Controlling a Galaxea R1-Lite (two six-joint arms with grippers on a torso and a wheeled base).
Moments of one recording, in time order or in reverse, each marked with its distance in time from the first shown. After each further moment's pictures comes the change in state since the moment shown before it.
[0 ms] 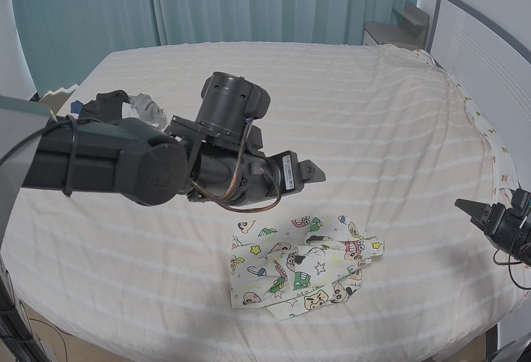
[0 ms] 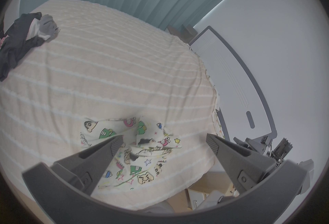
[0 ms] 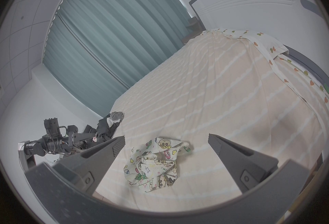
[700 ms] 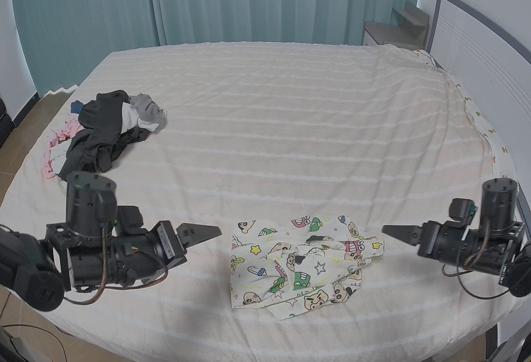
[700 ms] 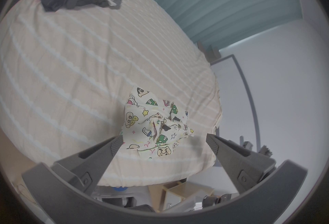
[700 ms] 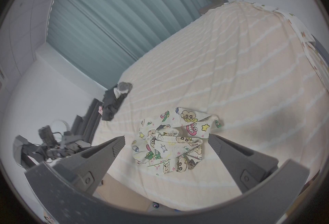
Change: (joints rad) left arm 0.204 -0.395 0.934 -0.596 -0.106 -0.287; right arm 0.462 0.251 -0.103 -0.008 -0.228 0.049
